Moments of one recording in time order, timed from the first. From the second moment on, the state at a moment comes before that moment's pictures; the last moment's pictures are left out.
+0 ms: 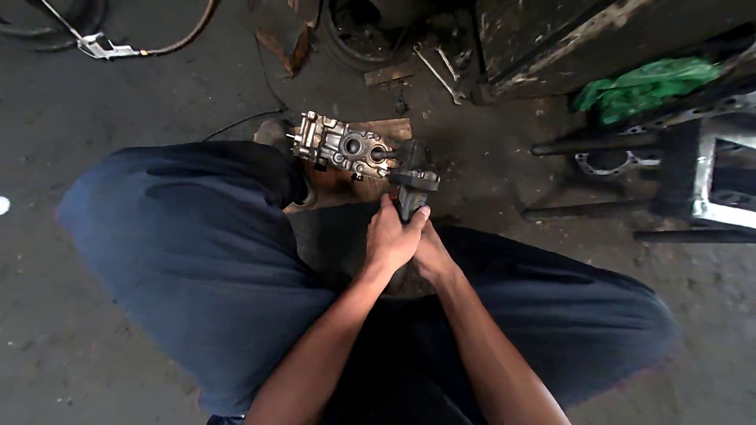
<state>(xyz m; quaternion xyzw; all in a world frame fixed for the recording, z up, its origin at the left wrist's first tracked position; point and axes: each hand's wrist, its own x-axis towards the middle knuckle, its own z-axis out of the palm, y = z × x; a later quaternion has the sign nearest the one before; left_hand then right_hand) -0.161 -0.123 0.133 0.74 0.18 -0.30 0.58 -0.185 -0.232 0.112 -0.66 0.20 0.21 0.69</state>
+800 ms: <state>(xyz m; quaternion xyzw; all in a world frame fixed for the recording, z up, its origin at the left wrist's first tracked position) -0.160 -0.122 0.115 0.72 0.15 -0.27 0.62 -0.188 -0.224 0.099 -0.64 0.24 0.16 0.71</state>
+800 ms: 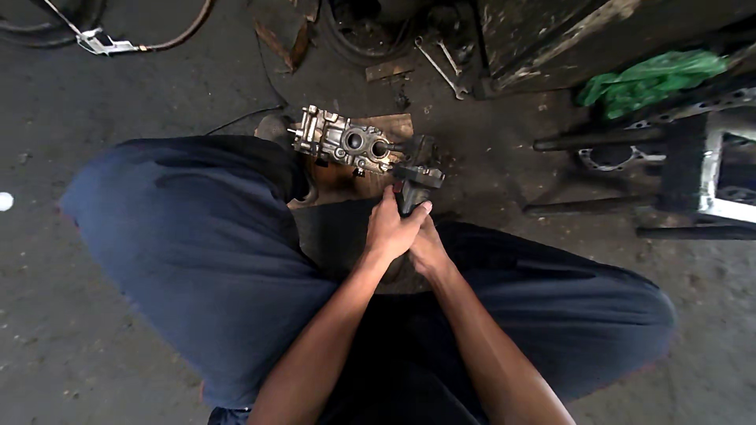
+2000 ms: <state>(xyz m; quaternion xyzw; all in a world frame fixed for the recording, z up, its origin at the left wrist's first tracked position) -0.161 -0.124 0.118 0.70 0.16 -0.27 0.64 -0.186 -0.226 0.107 -0.68 0.23 0.16 0.68</state>
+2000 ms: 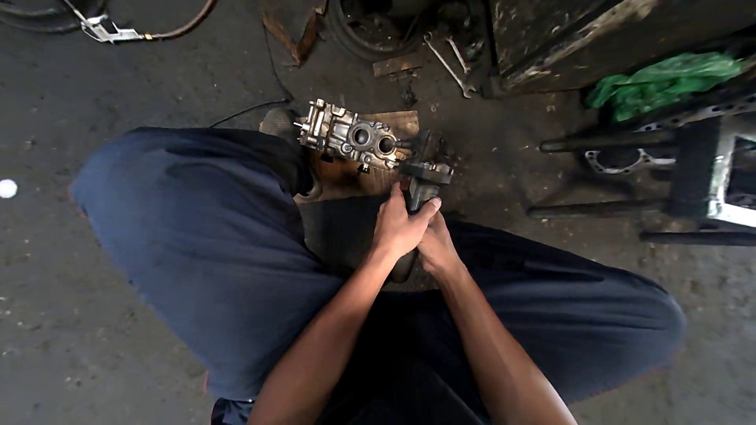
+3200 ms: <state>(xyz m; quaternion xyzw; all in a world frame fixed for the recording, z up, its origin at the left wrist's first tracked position) -0.166 -0.128 0.110 0.65 0.18 -0.23 0.70 -0.182 -0.229 0.111 -0.74 0.21 0.16 0.62</state>
